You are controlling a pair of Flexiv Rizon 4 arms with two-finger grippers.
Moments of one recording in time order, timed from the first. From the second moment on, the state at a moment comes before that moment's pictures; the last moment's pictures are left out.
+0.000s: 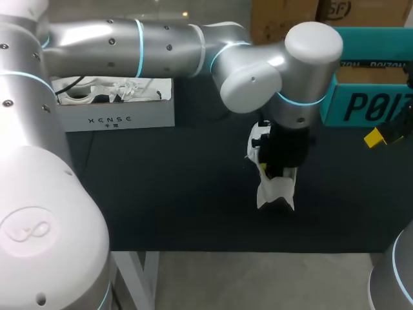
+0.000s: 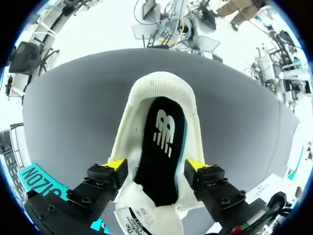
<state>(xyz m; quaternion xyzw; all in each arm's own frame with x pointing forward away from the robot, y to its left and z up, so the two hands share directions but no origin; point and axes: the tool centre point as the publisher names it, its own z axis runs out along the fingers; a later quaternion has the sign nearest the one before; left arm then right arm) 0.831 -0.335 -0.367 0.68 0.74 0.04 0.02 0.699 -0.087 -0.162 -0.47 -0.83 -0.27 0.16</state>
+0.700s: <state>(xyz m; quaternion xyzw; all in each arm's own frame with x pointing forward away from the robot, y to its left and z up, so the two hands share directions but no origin) 0.840 -0.336 -0.317 0.67 0.74 0.04 0.07 0.699 -0.087 -0.162 -0.47 -0.83 -0.27 0.16</state>
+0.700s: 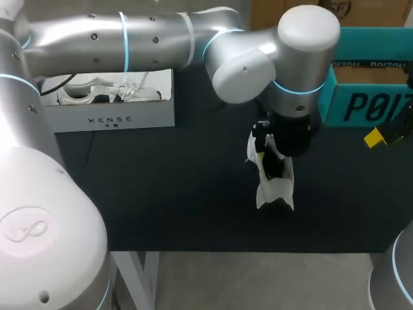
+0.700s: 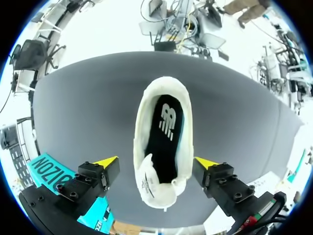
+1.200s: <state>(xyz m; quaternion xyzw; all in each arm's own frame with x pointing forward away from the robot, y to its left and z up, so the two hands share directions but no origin) 0.864 -0.307 -0.247 0.67 0.73 0.11 0.10 0.699 -0.087 -0.162 -0.47 -0.83 -0.27 0.16</state>
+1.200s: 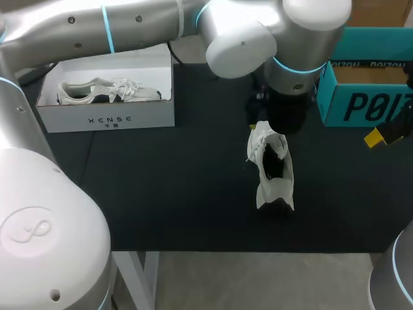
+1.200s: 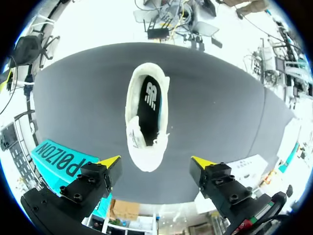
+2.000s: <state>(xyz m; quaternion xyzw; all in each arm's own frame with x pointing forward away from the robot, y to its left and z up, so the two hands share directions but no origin) 0.864 -0.332 -0.312 0.71 0.70 0.04 0.04 0.699 -0.087 -0.162 -0.47 -0.83 -0.27 0.16</state>
